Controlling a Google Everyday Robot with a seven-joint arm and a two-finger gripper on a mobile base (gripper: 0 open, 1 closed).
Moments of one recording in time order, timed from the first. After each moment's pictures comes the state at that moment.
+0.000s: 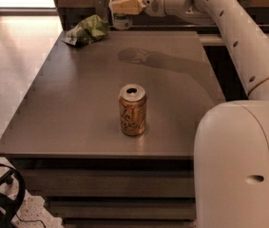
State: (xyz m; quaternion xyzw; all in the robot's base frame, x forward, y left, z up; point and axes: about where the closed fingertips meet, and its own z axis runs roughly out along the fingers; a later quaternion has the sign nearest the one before) arm 0.812 0.013 1.003 -0.44 0.60 0.30 0.59
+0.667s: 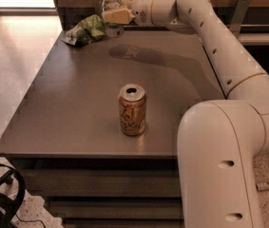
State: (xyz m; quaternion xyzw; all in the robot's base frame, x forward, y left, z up) arm 0.844 0.046 0.960 -0.42 0.61 0.32 0.58
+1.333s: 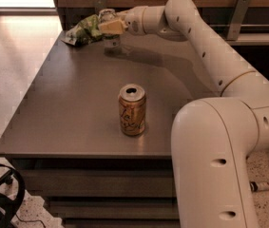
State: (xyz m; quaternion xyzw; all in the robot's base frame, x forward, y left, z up) arm 0.856 0.062 0.914 -0.41 0.66 0.31 0.55
